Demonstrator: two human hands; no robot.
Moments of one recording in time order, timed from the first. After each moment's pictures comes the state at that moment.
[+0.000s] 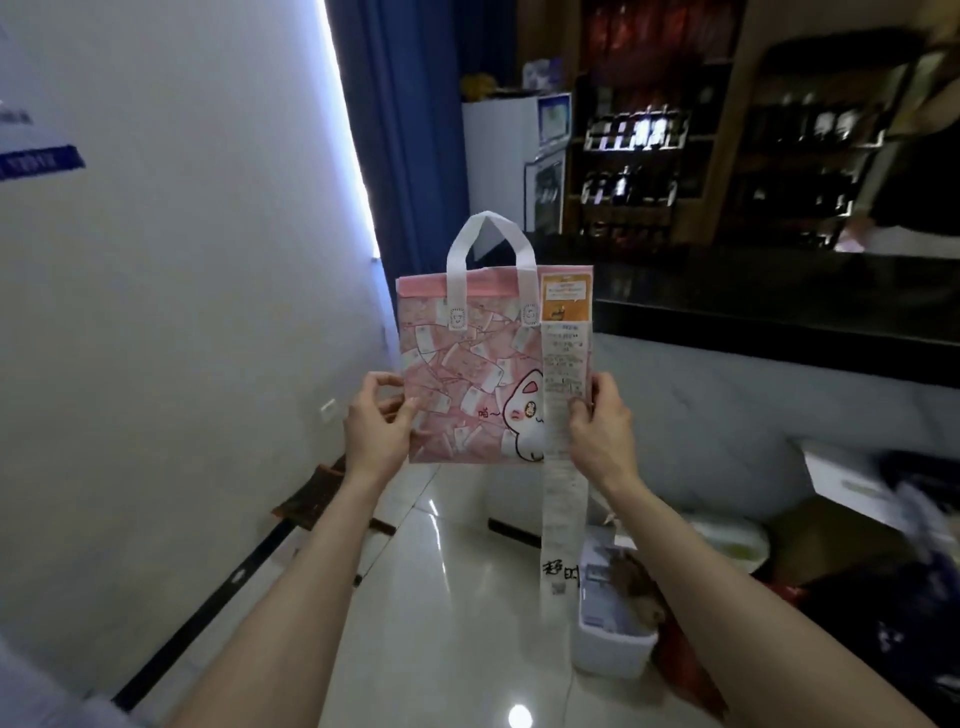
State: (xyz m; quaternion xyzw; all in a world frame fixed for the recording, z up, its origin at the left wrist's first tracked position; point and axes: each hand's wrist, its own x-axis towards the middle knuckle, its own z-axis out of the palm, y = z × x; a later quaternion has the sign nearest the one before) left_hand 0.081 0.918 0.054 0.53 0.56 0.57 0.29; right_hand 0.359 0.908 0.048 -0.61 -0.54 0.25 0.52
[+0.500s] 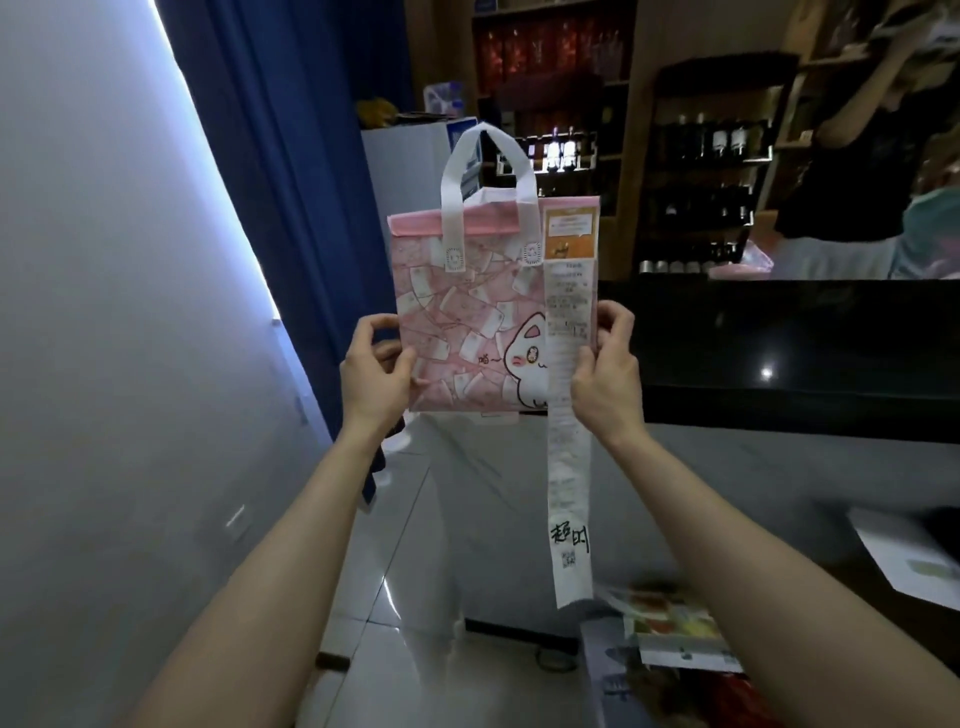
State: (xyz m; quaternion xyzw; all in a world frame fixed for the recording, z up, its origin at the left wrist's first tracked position) left_hand 0.110 1.287 0.115 0.64 0.43 0.57 0.29; right_hand 0.377 1.199 0.112 -0.61 -0.52 0.08 0.59
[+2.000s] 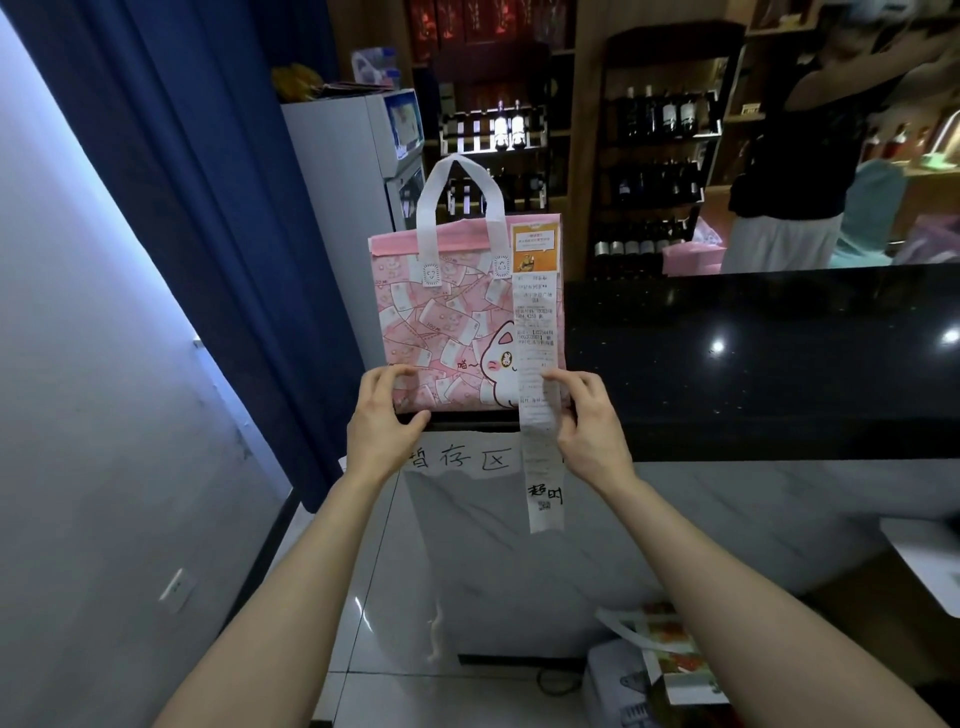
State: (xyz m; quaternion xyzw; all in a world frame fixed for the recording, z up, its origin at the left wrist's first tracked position) left_hand 0.122 1.463 0.026 0.77 0.48 0.38 0.18; right_hand 0.393 1.336 0.016 -0.69 -0.56 0.05 0.45
